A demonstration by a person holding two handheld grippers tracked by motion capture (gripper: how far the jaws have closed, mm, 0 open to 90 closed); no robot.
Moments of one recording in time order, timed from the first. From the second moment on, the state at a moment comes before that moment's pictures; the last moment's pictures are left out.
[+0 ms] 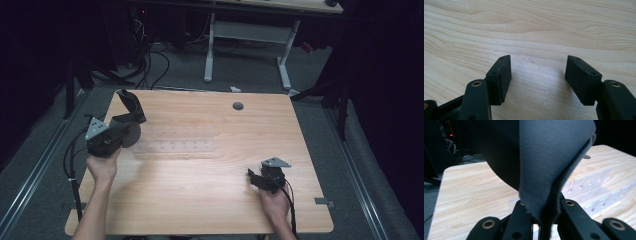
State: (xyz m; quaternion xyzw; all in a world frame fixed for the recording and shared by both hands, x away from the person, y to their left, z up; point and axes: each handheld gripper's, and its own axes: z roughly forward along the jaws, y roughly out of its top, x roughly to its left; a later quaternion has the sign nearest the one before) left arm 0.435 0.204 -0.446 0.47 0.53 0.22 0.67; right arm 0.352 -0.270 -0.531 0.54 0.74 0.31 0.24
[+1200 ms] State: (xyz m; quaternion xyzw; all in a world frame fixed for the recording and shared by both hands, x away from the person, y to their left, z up) left arm 0.439 0.188 -0.472 0.48 0.55 0.21 0.65; right arm 0.351 -0.269 -0.531 0.54 0.74 0.31 0.24
